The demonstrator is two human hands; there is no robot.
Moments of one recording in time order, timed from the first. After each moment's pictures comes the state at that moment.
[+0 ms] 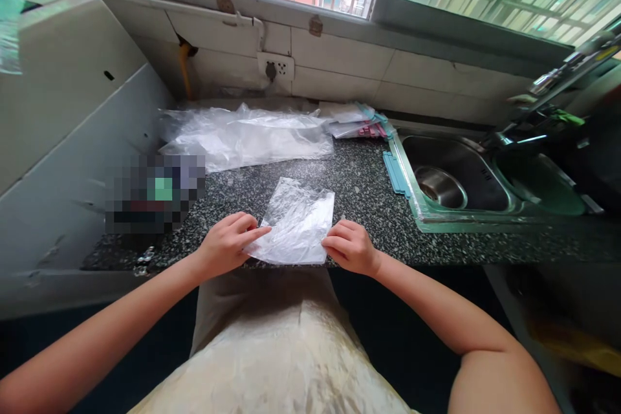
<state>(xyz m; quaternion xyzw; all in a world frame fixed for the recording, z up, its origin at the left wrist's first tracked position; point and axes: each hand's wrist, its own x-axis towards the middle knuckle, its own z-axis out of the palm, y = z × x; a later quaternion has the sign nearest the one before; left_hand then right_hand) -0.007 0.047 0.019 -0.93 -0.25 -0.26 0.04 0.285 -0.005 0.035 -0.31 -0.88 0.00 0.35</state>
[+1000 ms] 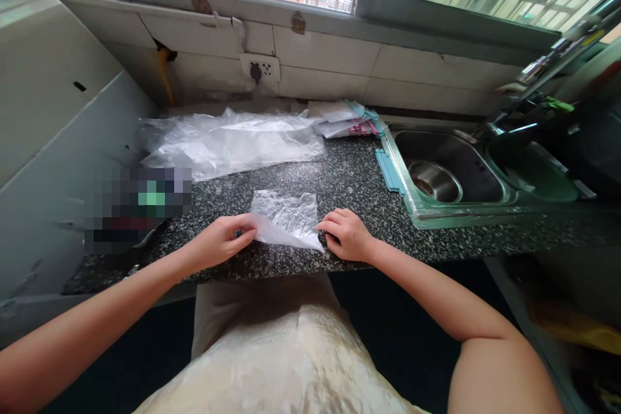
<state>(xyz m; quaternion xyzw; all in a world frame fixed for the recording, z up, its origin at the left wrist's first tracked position) 0.006 0.071 0.045 -0.85 -0.36 -0.18 -0.35 0.299 0.016 0.028 -0.41 -0.89 0.02 0.21</state>
